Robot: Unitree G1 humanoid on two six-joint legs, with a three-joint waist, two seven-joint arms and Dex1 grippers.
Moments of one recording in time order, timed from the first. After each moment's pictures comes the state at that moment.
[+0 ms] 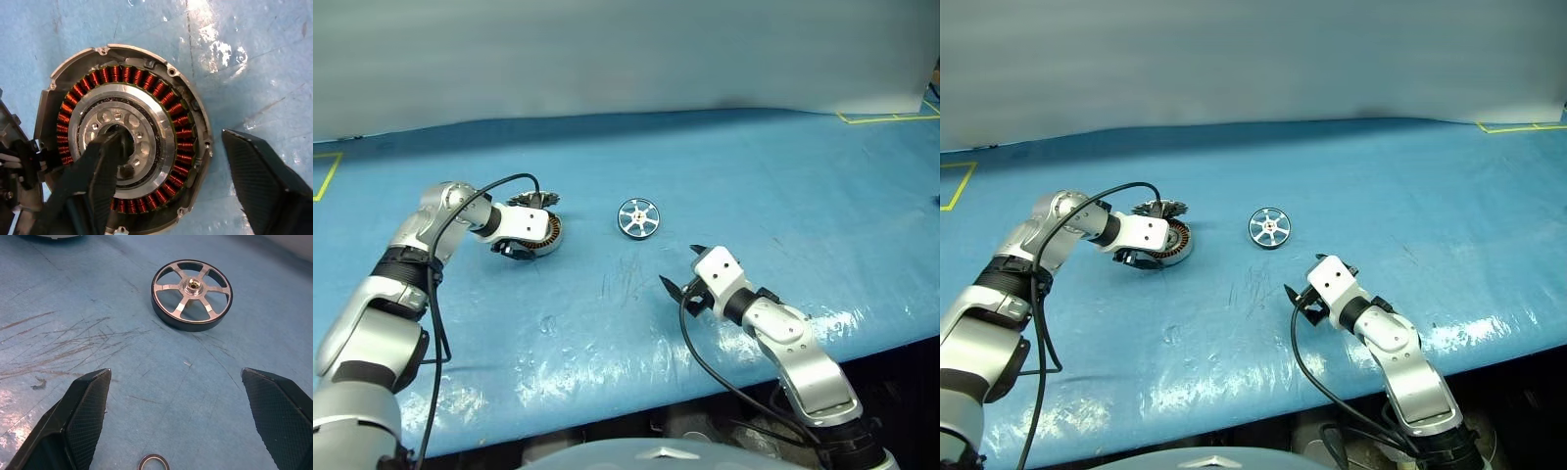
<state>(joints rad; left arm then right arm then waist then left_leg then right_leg) -0.82 0.74 -0.42 0.65 0.34 -0.20 -1.24 0.03 -0.44 0.17 -0.43 0.00 0.44 0.45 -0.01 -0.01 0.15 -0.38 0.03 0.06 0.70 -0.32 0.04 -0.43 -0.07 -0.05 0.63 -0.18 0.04</state>
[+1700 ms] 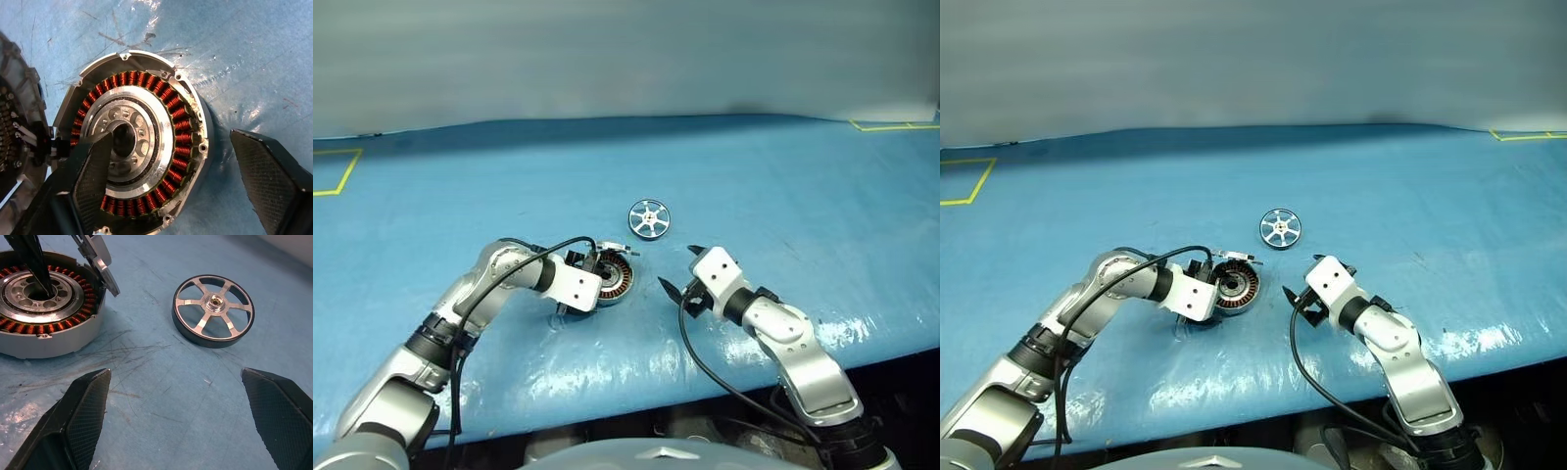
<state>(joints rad) -0.43 0.63 -0.42 0.03 0.25 -0.14 -1.15 0.03 -0.45 0.17 -0.43 -0.01 0.44 0.47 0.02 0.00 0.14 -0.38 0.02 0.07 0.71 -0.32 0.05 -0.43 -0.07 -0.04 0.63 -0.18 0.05</state>
